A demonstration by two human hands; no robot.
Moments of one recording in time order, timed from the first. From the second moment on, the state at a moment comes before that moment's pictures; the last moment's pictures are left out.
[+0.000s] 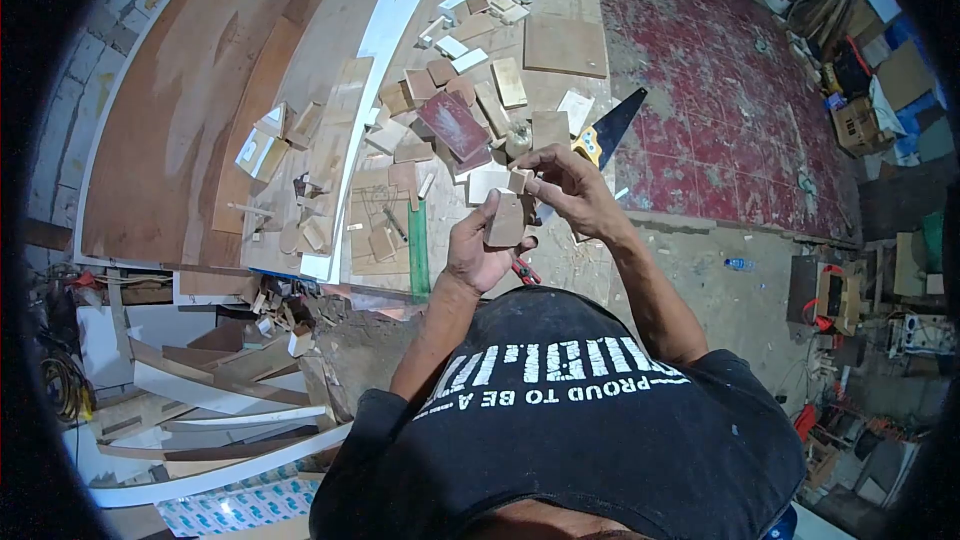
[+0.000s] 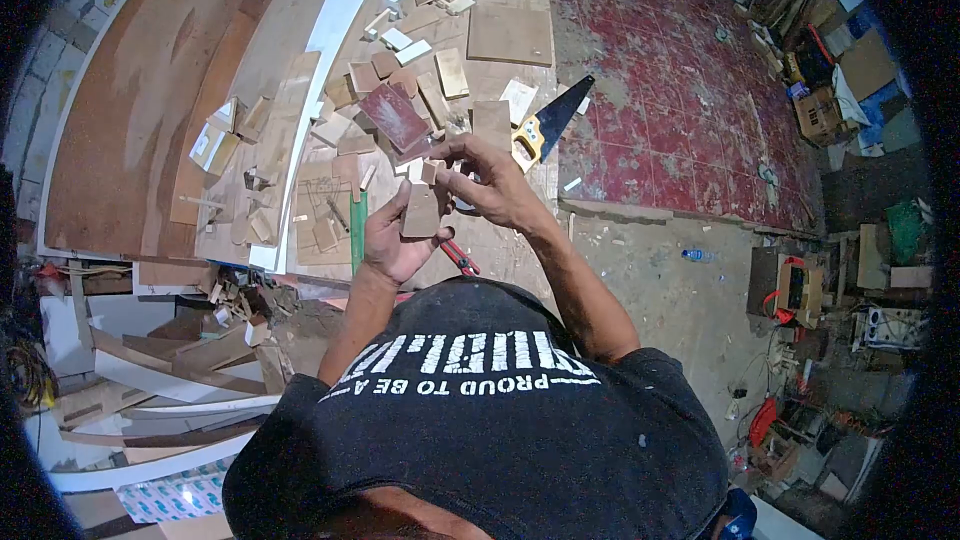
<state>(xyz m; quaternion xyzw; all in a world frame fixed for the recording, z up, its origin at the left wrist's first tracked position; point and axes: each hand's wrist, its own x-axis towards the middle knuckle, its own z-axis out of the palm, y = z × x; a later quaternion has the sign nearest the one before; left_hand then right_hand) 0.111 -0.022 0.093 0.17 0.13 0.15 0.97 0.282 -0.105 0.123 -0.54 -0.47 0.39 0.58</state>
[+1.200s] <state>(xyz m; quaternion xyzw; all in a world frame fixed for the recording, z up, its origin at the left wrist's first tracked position) 0.121 -0.029 0.076 0.16 0.08 0.18 0.97 0.269 -0.100 0.107 -0.47 -0.39 0.45 0.65</state>
